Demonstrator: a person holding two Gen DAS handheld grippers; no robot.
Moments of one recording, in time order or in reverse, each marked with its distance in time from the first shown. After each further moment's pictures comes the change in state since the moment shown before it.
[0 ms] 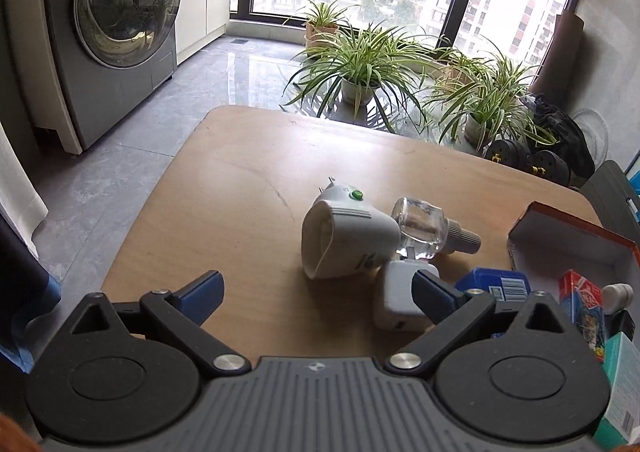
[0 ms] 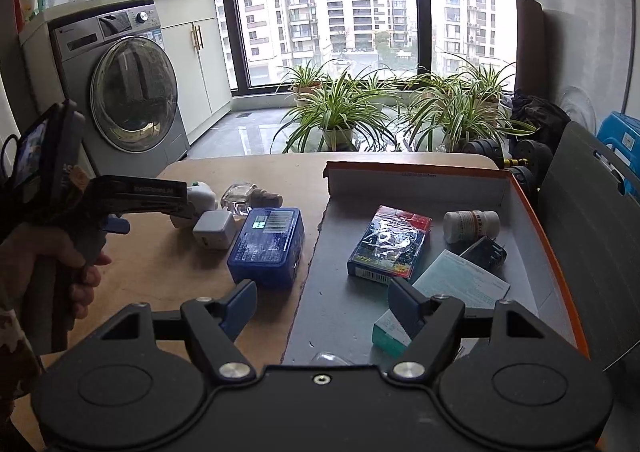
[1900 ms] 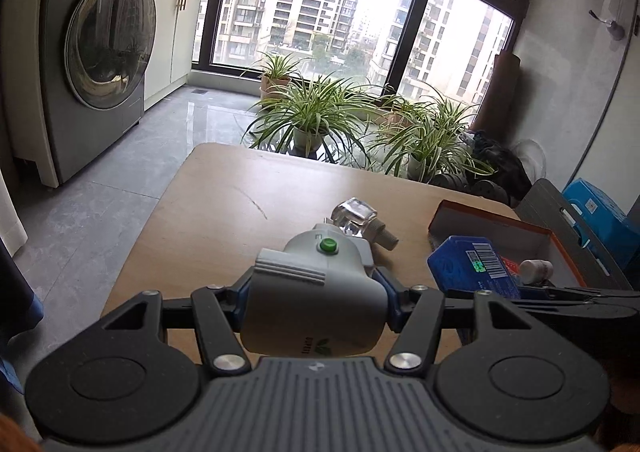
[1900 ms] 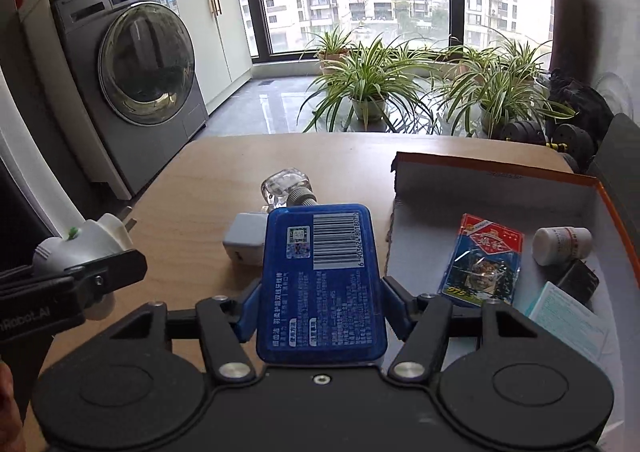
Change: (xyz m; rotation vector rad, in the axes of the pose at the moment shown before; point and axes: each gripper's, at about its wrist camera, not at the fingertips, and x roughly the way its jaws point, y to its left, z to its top) left arm -0.087 0.002 -0.048 0.034 -0.182 -0.162; right arm 0.046 0.044 0.031 -0.019 0.075 0.044
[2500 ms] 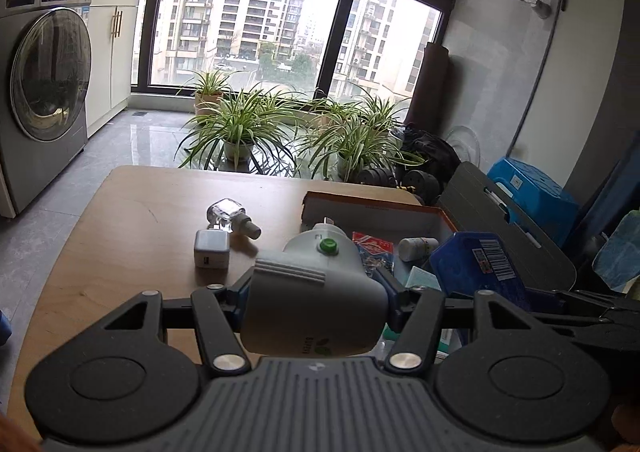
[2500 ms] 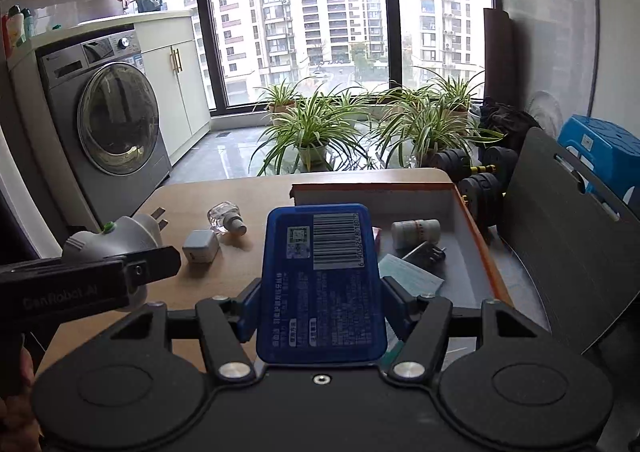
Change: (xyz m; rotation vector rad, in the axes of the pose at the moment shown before) left arm -0.038 -0.092 -0.020 0.104 -0.020 -0.135; right arm -0.126 -0.062 -0.043 0.080 -0.133 -0.125
